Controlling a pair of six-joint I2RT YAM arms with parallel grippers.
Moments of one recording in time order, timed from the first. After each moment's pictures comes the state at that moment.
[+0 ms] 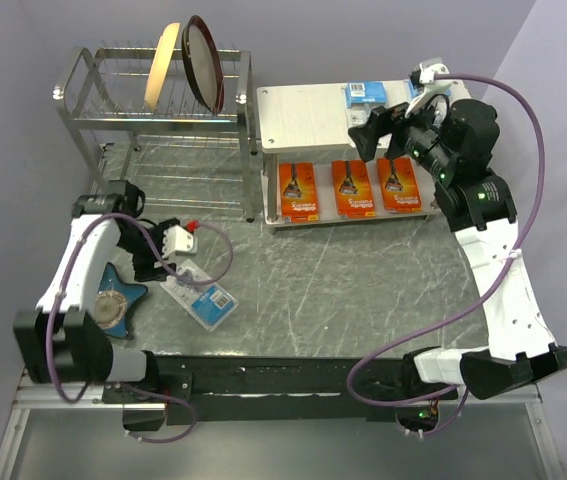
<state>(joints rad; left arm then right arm) 0.03 1.35 1.22 -1.30 0.48 1.55 0.25 1.28 1.70 -0.48 -0.27 0.02</state>
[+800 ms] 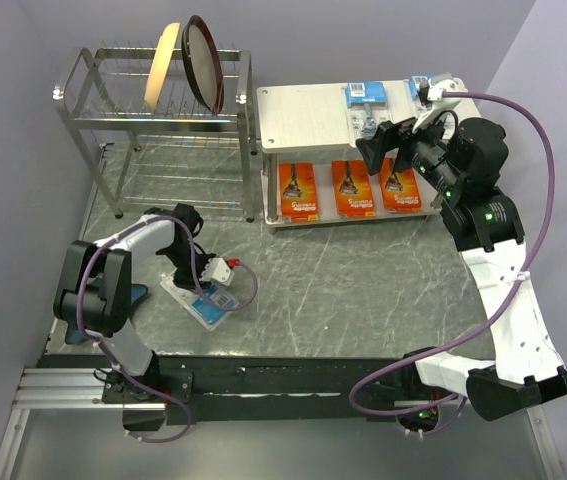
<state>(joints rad) -0.25 1.67 1.04 -1.00 0.43 1.65 0.25 1.17 1.59 -0.46 -0.23 0.00</state>
